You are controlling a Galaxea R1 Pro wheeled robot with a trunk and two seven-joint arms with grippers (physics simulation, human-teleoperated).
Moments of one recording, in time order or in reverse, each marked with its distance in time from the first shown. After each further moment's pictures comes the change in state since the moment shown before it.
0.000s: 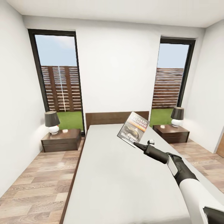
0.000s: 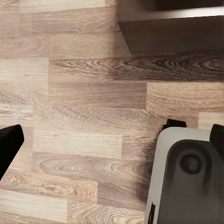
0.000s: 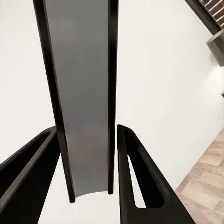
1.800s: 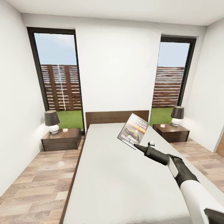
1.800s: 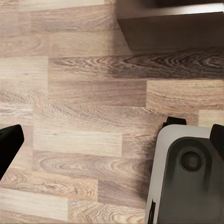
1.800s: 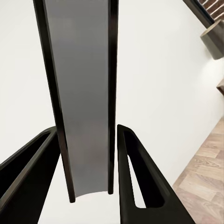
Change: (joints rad) left arm 0.000 -0.002 -0.003 -0.001 -0.001 -0.002 0.001; right arm 0.012 -0.006 0.000 0.004 0.009 0.007 -0.005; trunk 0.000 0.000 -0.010
